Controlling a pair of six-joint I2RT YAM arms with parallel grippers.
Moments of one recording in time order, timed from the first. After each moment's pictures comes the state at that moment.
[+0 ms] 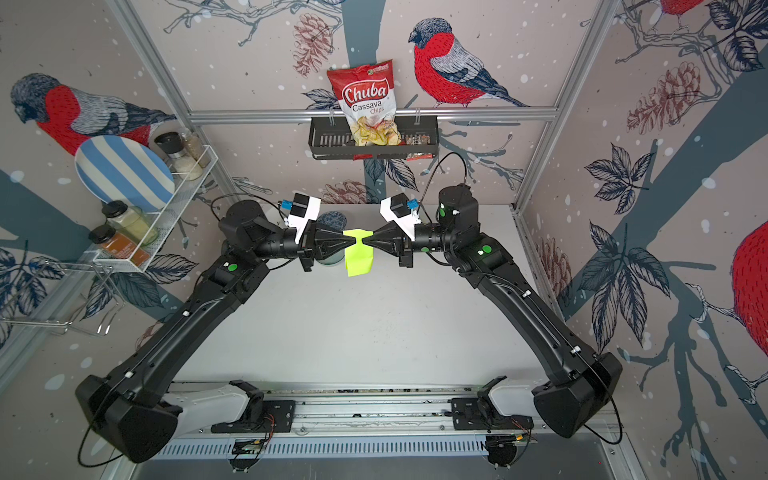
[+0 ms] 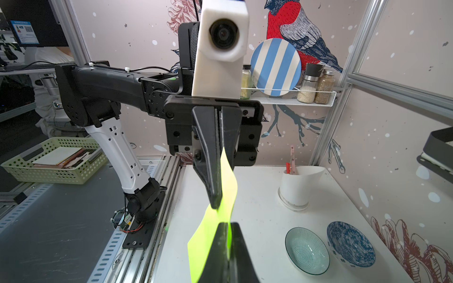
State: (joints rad) left arm -0.44 1.23 1.25 0.04 1.10 -0.07; right arm 0.59 1.32 1.44 -0.30 -1.00 -0.26
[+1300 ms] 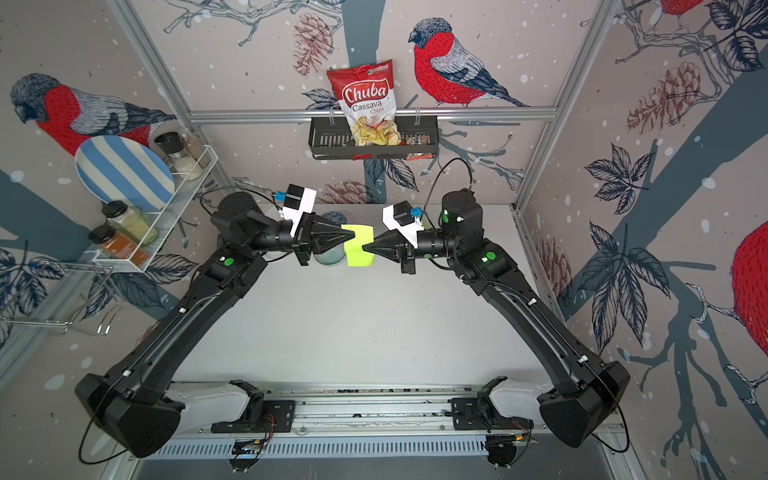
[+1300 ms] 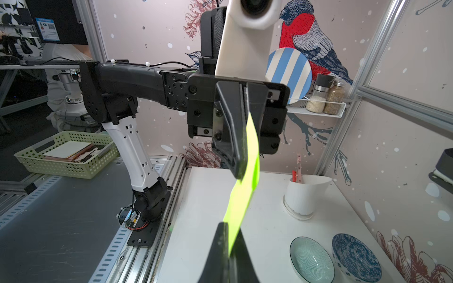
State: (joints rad) left arm -0.44 1.25 1.34 0.06 1.15 -0.12; right arm 0.60 1.27 1.39 -0.27 -1.03 -0.28
